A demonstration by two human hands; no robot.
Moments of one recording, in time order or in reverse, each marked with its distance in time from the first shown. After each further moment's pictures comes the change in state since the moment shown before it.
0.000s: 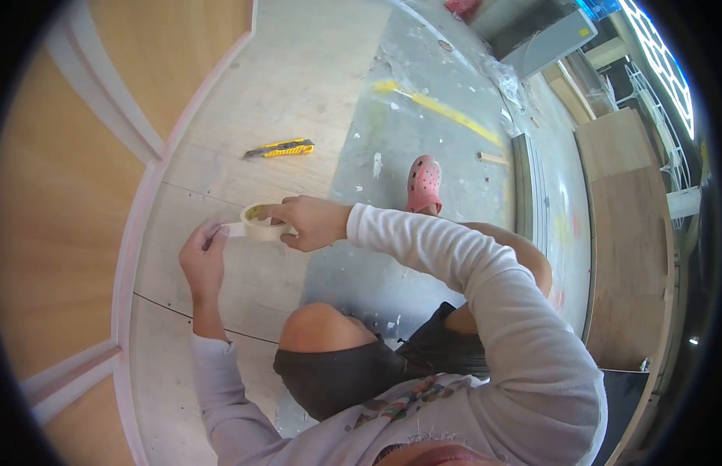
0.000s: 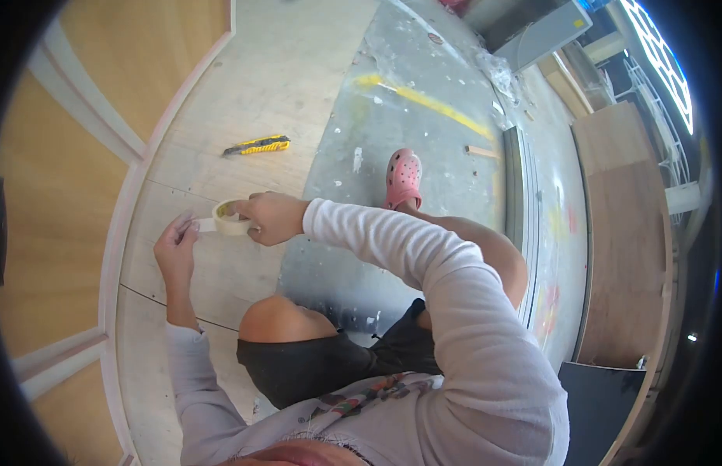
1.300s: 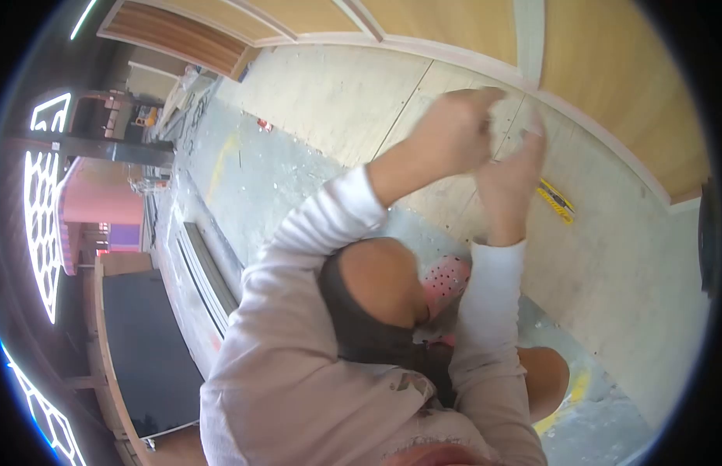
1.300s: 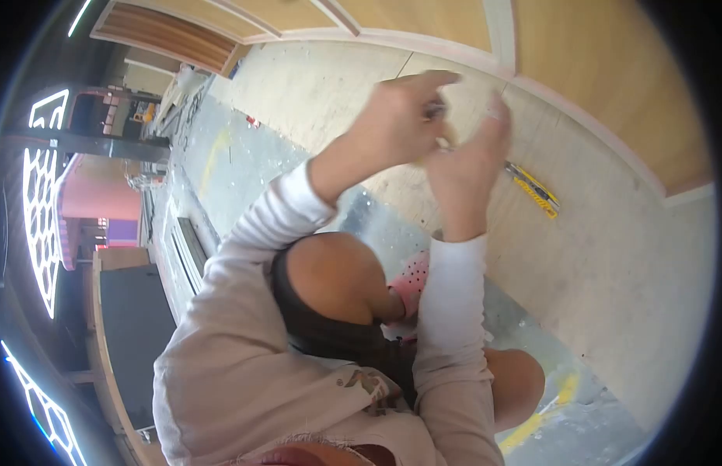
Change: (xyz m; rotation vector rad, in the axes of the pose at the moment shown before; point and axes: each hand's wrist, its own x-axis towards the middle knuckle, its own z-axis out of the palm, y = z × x) left_hand 0.026 0.173 0.123 1.026 0.884 0.013; right_hand 0.098 0.011 -0.071 0.525 0.201 -0.629
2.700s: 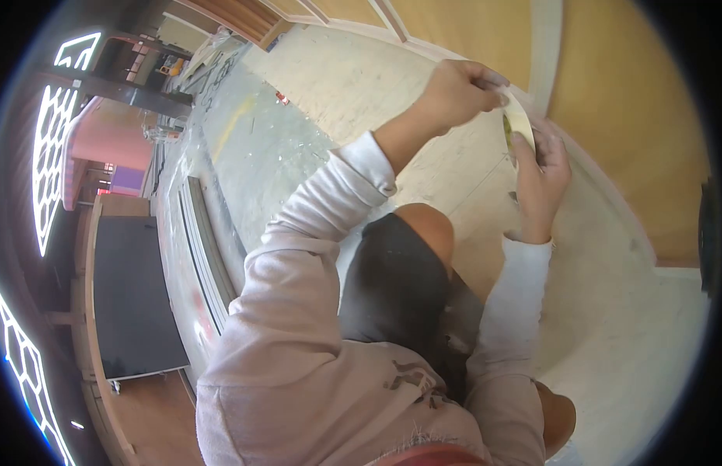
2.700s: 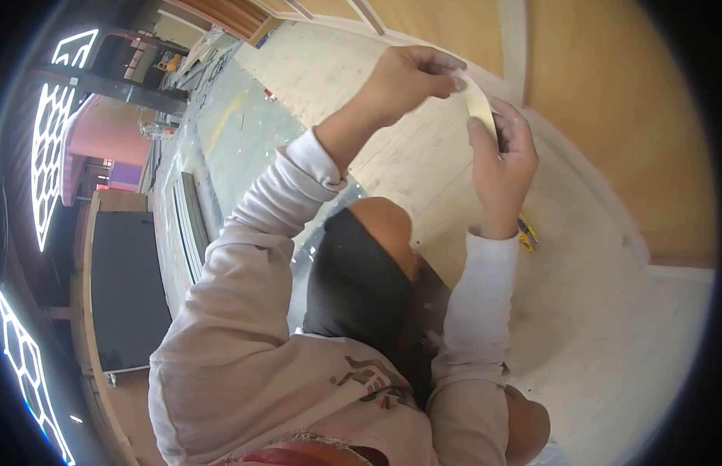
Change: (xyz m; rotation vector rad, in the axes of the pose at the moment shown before) left_hand 0.057 -0.022 0.011 -0.578 0.042 -0.653; right_hand 0.069 0.035 -0.030 0.754 -0.297 0.218
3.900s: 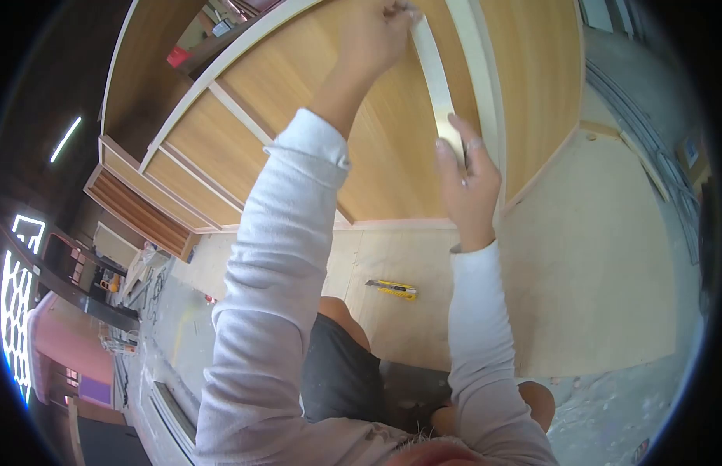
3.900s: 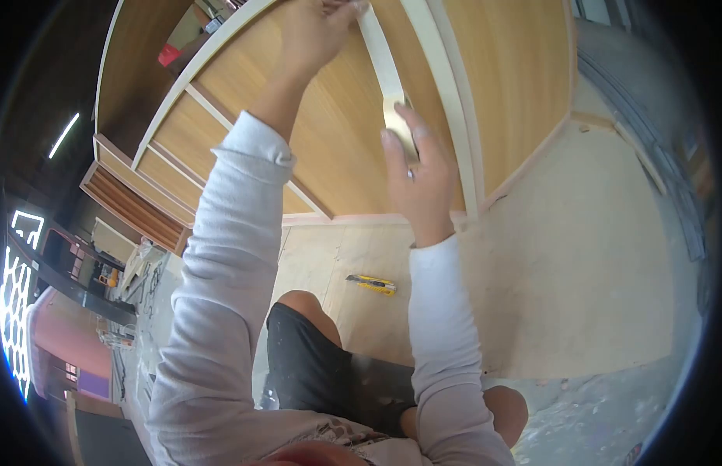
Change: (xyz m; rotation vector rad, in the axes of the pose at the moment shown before) left_hand 0.056 0.326 0.207 0.341 0.141 1.242; right_hand 0.005 -0.202 -0.155 -0.359 0.475 -0.819
